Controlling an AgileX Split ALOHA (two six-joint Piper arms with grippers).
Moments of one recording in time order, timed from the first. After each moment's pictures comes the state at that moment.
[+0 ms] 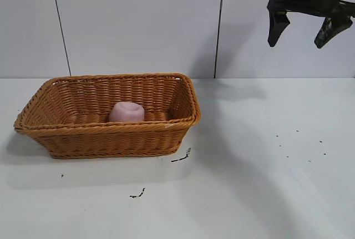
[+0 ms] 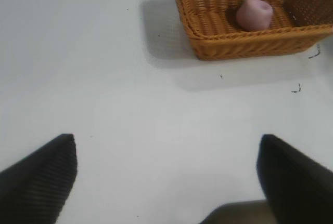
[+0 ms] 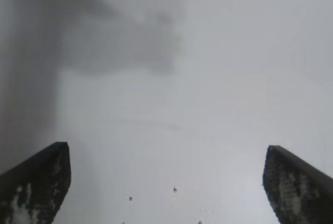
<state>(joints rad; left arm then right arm) -0.02 -0.01 -0.50 -0.04 1.07 0.08 0.02 2.14 -1.98 0.05 1.21 -0.11</state>
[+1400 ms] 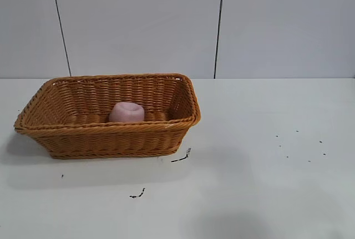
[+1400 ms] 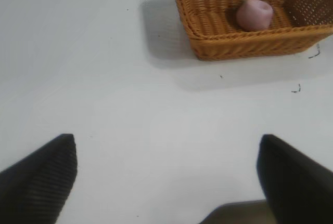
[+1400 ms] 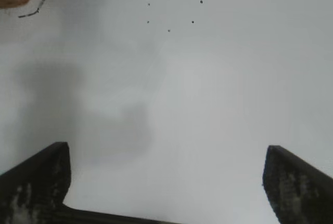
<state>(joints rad) -0.02 -0.01 -0.50 -0.04 1.07 0.08 0.02 0.17 -0.50 0.06 1.02 -0.09</state>
